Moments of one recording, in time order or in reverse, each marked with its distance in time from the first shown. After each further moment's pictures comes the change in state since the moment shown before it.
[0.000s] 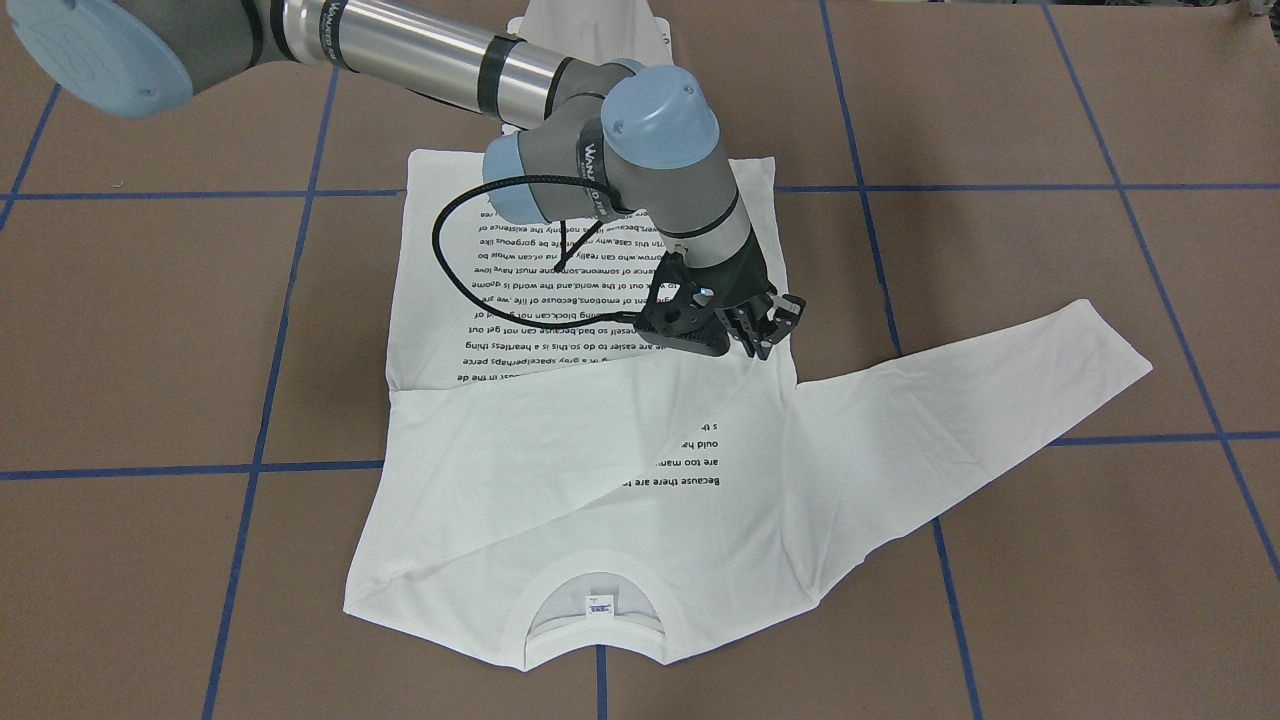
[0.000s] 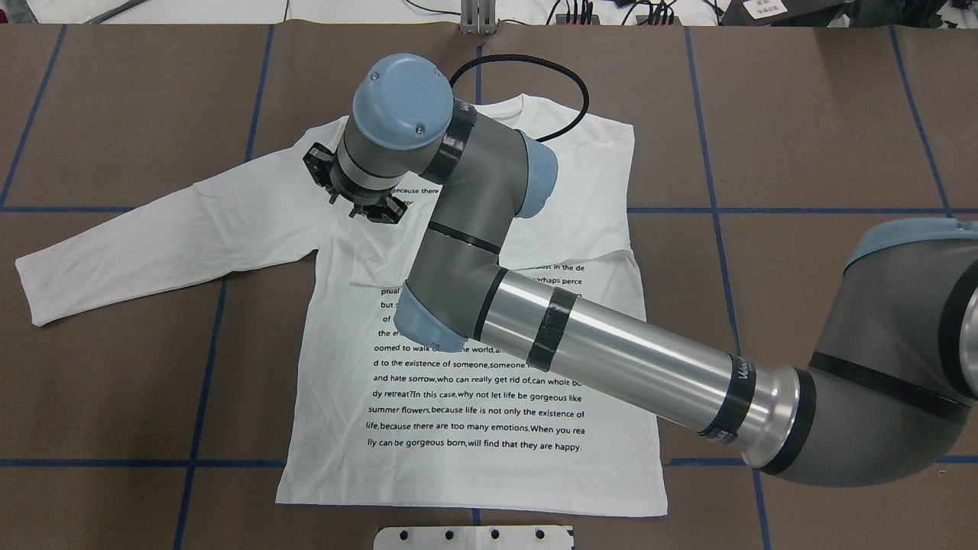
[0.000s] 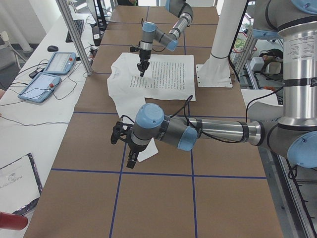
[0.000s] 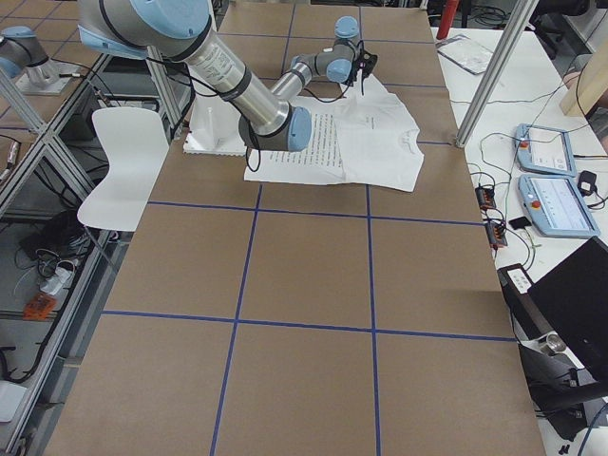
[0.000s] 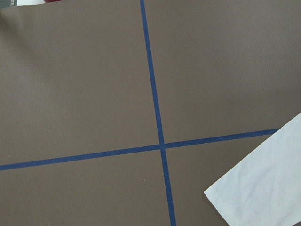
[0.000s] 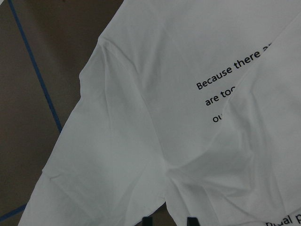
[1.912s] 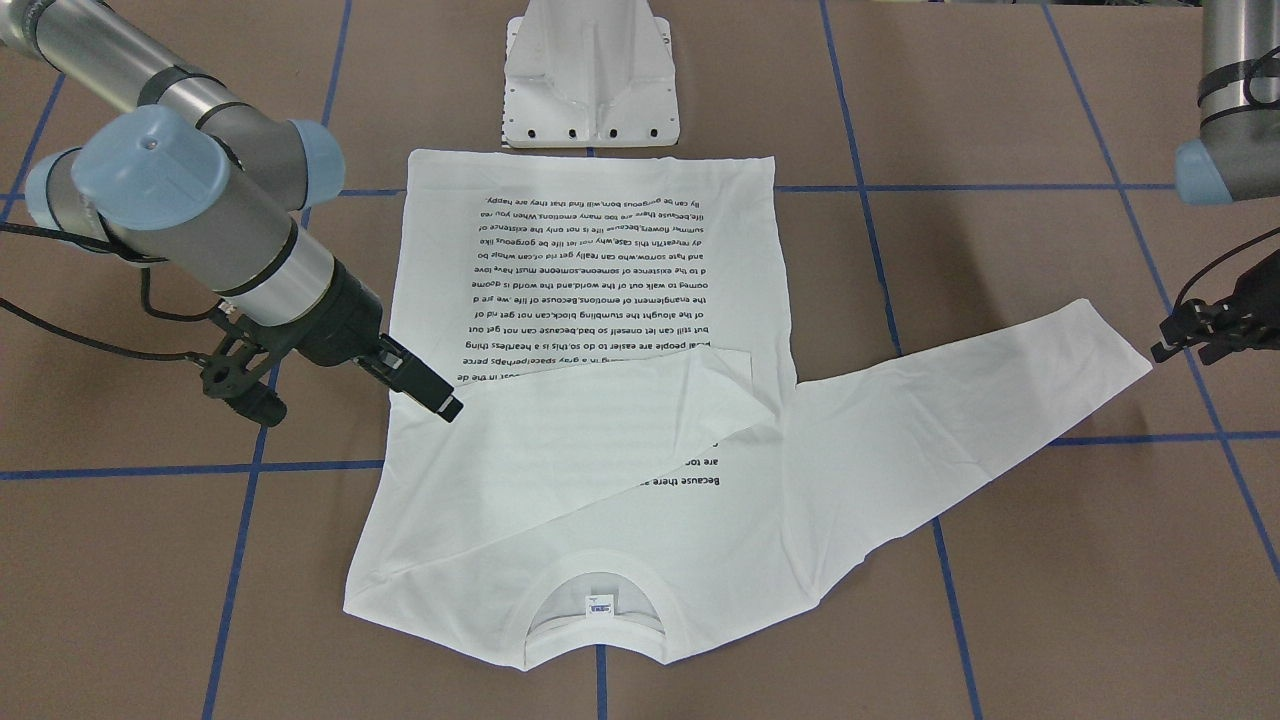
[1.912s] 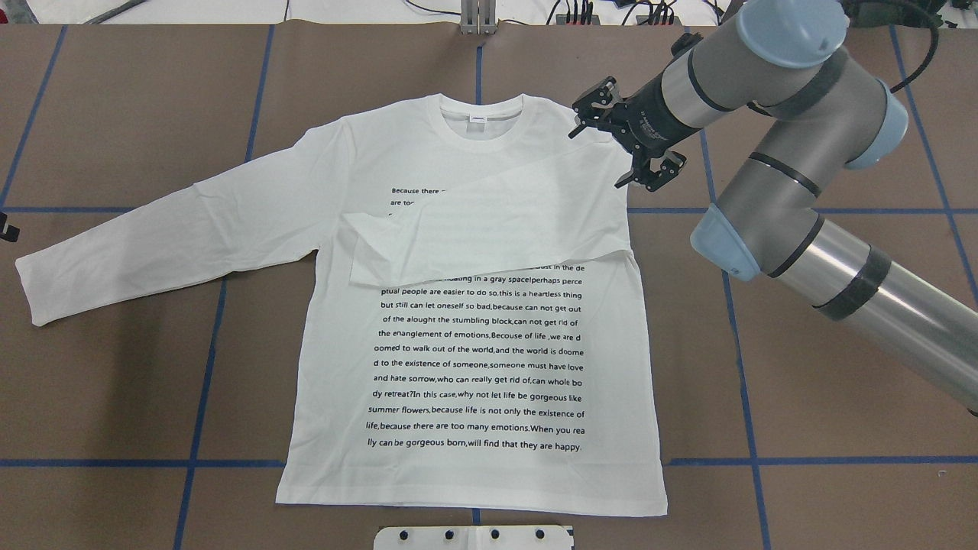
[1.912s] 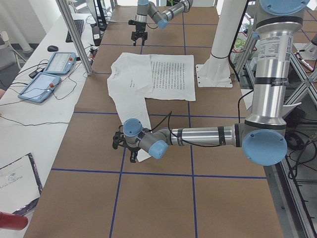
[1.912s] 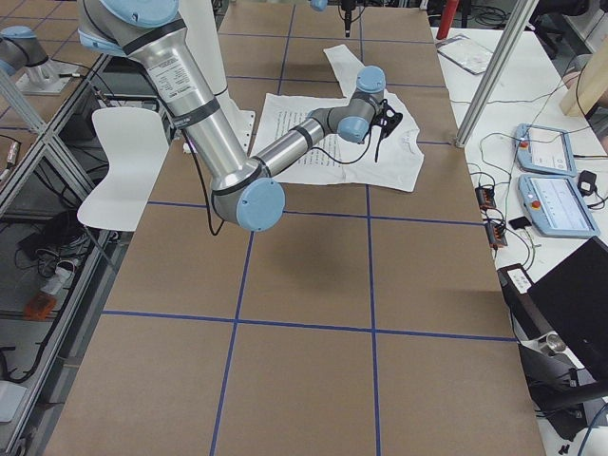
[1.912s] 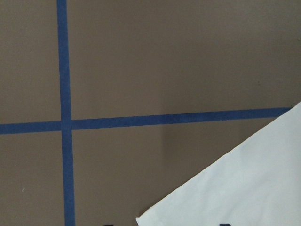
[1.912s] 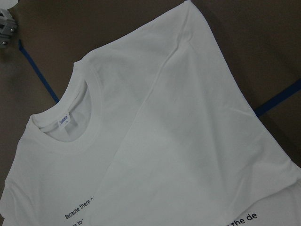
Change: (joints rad) left arm 0.392 -0.168 0.390 -0.305 -0.002 -0.428; right arm 0.327 -0.577 0.466 -0.004 0.313 0.004
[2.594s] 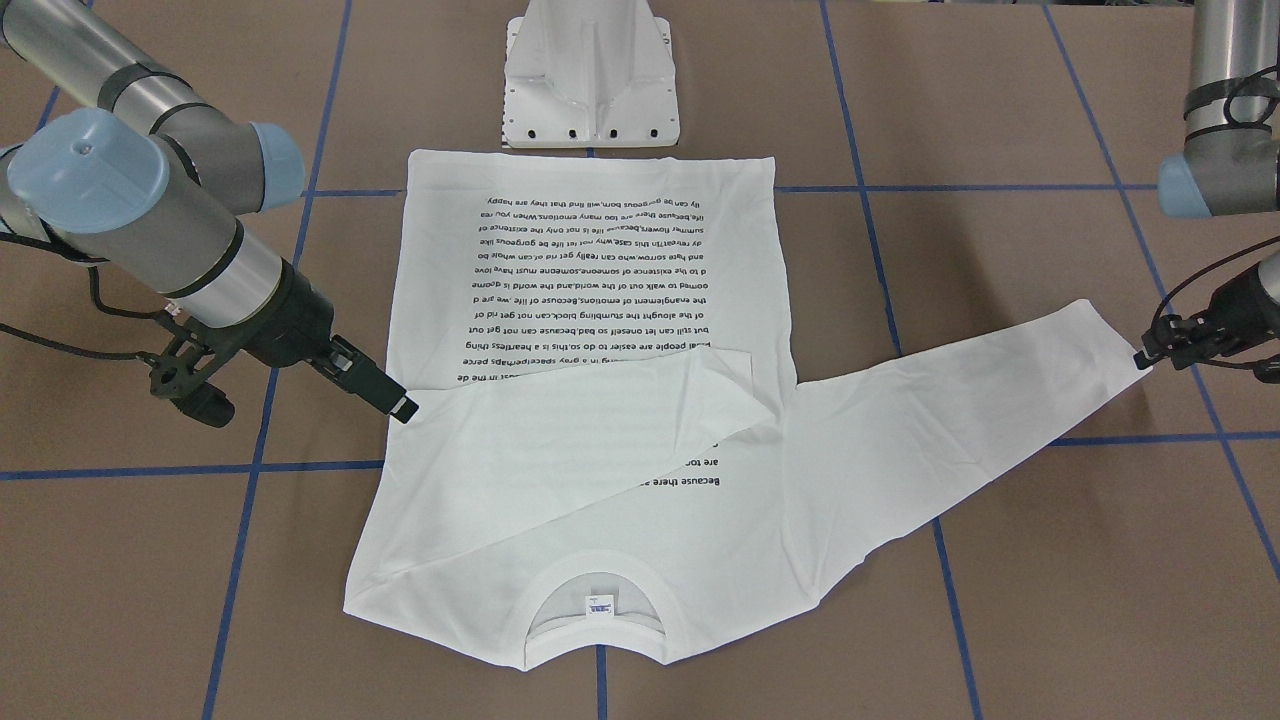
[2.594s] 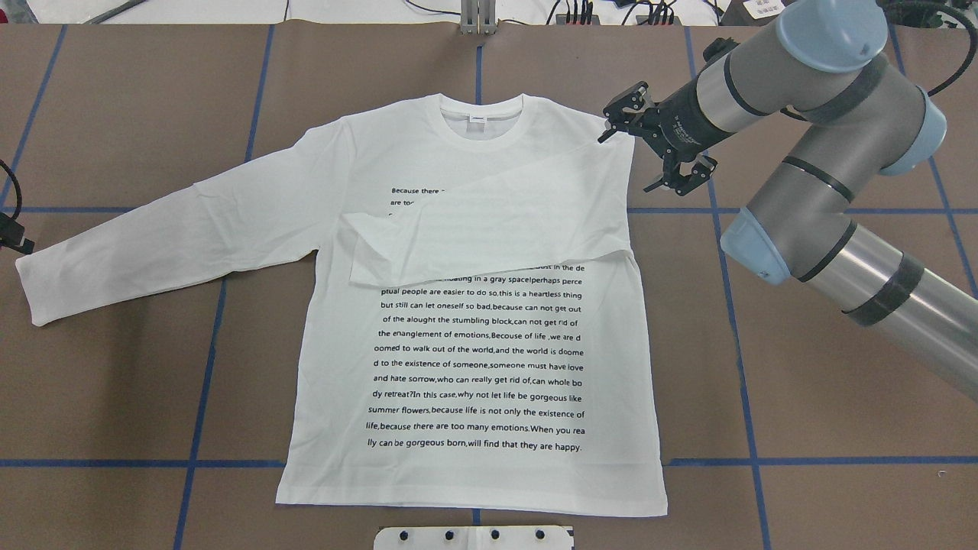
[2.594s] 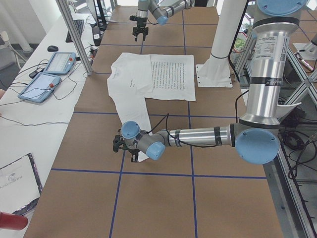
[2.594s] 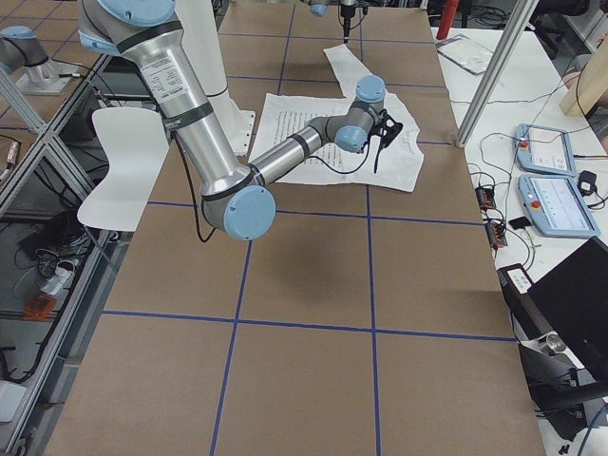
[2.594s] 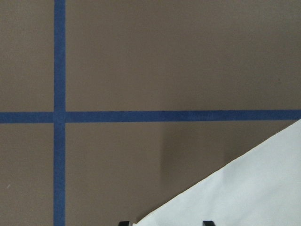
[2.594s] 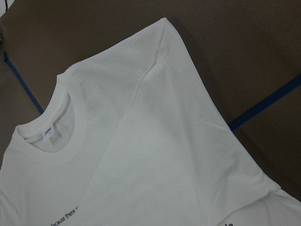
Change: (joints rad) left arm 0.046 -0.017 0.054 0.000 0.001 -0.026; right arm 0.015 -0.049 0.020 0.004 0.007 -0.012
